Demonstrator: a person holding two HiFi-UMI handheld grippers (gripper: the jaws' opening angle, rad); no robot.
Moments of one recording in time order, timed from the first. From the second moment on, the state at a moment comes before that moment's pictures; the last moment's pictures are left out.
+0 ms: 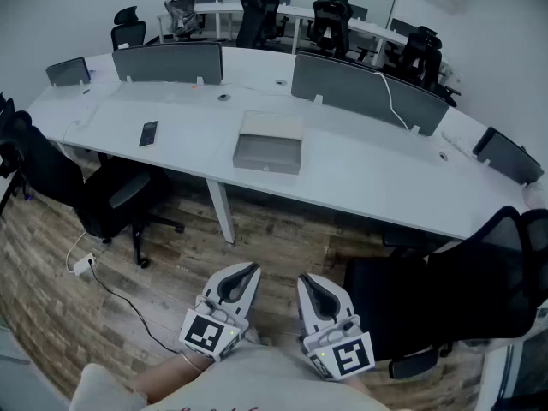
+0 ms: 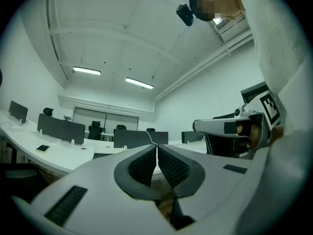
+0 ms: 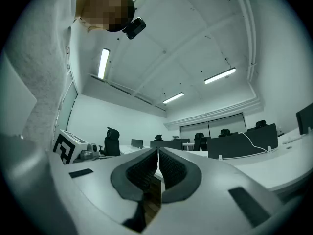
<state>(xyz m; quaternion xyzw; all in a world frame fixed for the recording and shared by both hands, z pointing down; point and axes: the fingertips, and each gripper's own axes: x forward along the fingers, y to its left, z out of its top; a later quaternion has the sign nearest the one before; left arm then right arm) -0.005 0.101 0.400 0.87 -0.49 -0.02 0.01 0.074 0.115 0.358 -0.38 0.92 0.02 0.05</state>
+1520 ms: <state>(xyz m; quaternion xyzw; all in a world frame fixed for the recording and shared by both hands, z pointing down) -0.025 0.104 0.407 0.85 -0.52 -0.02 0.05 0.055 0.119 0.358 -0.36 0.93 0.01 0.06</state>
